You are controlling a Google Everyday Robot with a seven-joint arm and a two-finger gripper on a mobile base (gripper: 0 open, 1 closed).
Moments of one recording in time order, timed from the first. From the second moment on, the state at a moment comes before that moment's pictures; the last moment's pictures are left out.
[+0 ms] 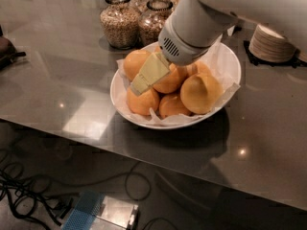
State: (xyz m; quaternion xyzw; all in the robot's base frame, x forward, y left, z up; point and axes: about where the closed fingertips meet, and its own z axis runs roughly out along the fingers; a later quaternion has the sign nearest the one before) arm 0.529 -0.024 0.940 -0.38 0.89 0.04 0.26
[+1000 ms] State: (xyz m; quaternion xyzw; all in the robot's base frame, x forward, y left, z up) arm 0.547 -0.042 0.913 -0.34 0.90 -0.02 0.28
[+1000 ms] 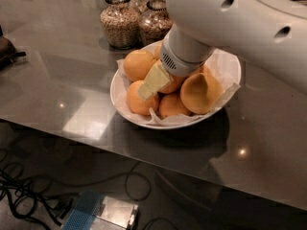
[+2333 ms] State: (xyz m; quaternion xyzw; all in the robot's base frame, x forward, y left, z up) arm 0.545 -0.041 0.918 -0.35 0.89 0.00 0.28
